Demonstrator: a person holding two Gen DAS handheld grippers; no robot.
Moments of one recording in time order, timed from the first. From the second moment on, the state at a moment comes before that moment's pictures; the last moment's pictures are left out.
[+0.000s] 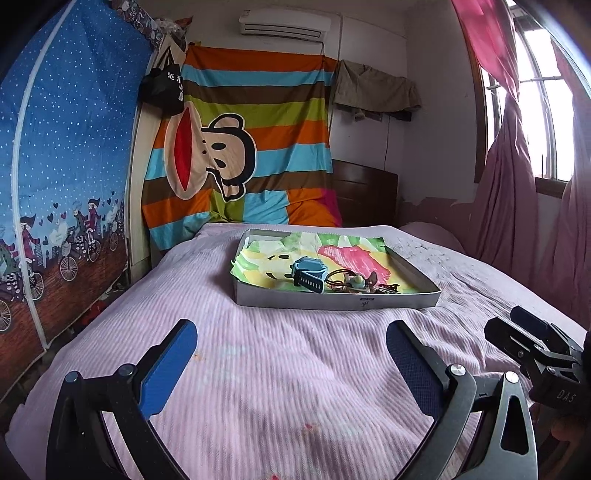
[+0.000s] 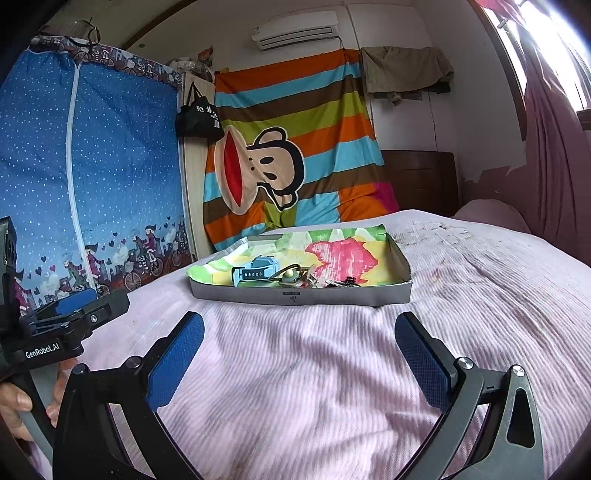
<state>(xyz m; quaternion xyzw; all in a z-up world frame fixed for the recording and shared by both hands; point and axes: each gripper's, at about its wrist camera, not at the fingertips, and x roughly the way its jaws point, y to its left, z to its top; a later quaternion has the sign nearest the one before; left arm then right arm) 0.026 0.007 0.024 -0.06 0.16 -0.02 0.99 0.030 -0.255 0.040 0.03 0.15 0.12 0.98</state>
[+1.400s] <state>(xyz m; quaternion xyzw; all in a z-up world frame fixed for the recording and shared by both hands) 0.022 0.010 0.003 -0.06 0.18 0.00 0.98 0.044 -0.251 0.015 0.02 0.18 0.09 0.98</state>
